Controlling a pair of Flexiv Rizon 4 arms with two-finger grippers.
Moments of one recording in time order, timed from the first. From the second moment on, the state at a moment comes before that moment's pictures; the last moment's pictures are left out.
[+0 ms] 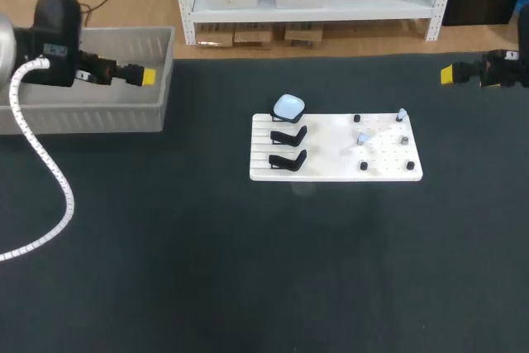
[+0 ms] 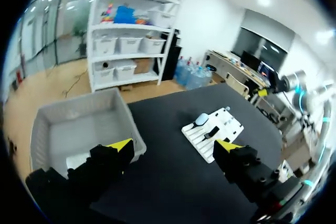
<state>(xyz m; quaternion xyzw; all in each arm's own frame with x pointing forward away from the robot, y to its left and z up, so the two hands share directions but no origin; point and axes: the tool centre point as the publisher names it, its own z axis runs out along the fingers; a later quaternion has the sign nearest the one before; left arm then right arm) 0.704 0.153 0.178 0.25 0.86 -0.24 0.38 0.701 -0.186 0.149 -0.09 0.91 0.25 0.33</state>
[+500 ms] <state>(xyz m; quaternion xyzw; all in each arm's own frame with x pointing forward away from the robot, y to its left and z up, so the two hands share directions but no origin) 0.727 0.124 0.165 0.46 0.76 -0.26 0.38 0.701 -0.186 0.149 -0.09 0.91 0.25 0.33</state>
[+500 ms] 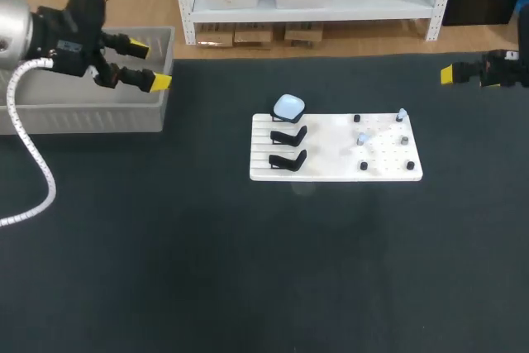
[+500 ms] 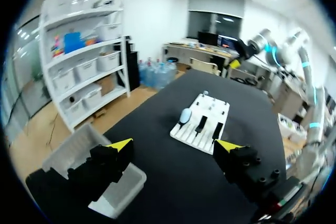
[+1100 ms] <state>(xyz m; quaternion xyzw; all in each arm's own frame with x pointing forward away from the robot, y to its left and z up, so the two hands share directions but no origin) 0.748 0.062 0.124 0.60 0.67 -0.30 0.32 0.701 -0.186 0.149 -0.09 0.91 0.25 0.33</state>
